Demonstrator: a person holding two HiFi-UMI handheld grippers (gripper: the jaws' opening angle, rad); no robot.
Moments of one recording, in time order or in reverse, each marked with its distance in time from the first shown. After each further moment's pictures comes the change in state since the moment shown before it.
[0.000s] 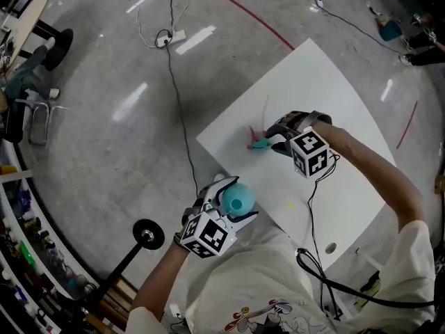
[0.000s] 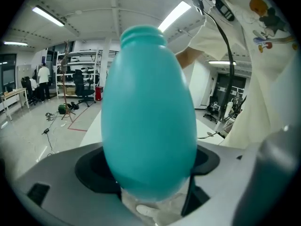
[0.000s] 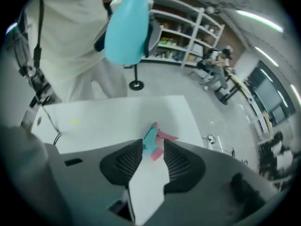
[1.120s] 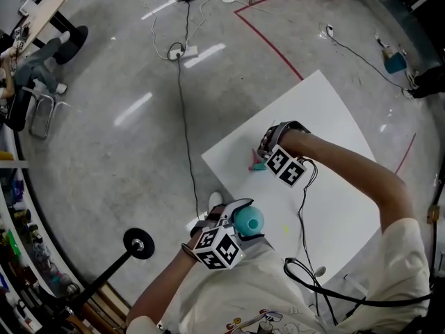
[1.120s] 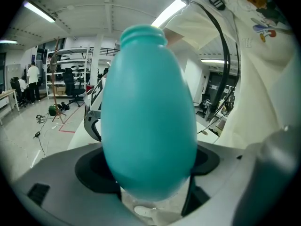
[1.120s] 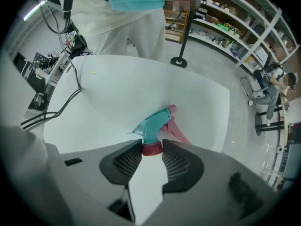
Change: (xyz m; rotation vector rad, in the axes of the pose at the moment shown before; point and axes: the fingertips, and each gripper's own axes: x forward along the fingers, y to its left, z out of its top) left arm 0.016 -0.013 0.005 0.039 0.020 -0.085; right arm 0.059 -0.017 -0.029 -0.540 0.279 0.304
